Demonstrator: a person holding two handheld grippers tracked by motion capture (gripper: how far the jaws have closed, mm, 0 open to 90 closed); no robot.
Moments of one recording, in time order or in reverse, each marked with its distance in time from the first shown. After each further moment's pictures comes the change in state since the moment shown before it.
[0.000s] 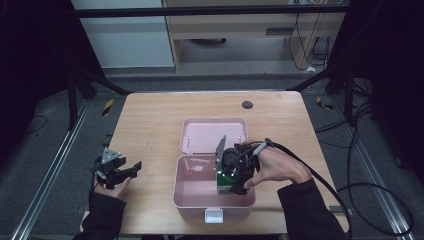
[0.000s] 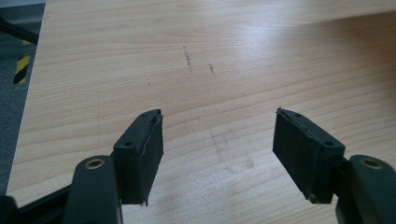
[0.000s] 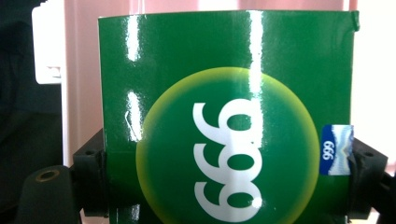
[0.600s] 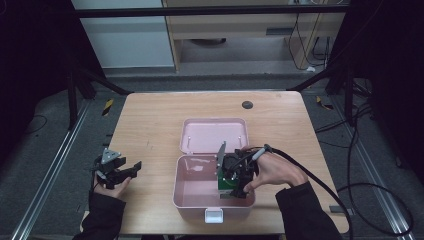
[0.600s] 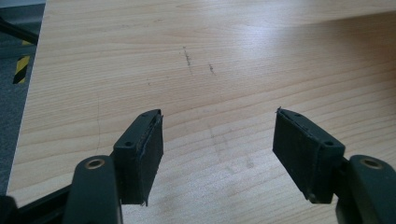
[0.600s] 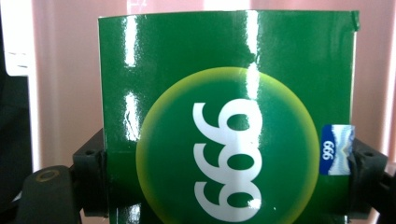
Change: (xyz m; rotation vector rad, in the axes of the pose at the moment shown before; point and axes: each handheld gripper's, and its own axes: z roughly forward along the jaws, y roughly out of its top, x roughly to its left) left arm 0.000 0.000 0.000 -0.001 -0.001 0.000; right arm 0.000 -0.009 0.026 0.027 0.024 0.012
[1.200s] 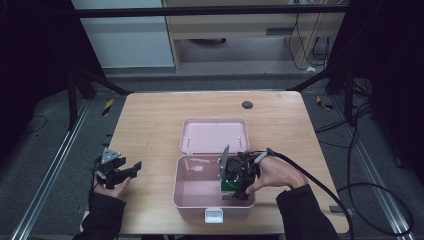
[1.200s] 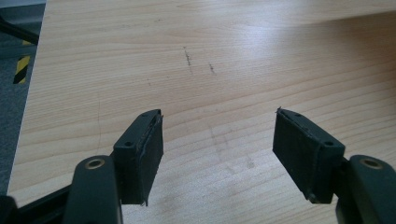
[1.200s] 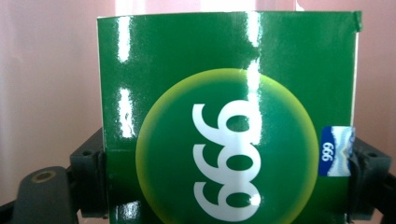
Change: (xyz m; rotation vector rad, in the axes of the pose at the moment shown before) left arm 0.000 0.000 0.000 0.001 0.000 0.001; right arm -0.003 -0.012 0.019 -0.007 0.005 0.029
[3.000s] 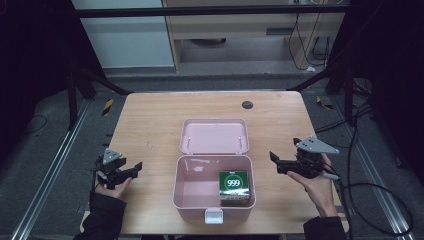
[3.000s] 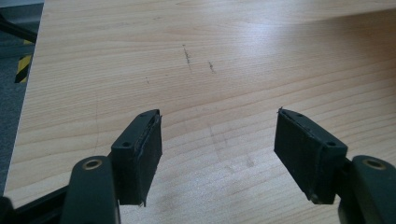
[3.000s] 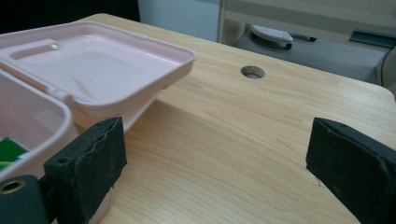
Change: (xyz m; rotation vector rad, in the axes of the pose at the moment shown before) left arm -0.002 -0.001 0.002 0.005 0.006 0.004; right arm 0.003 -0.165 -0.019 -0.786 -0.653 0.839
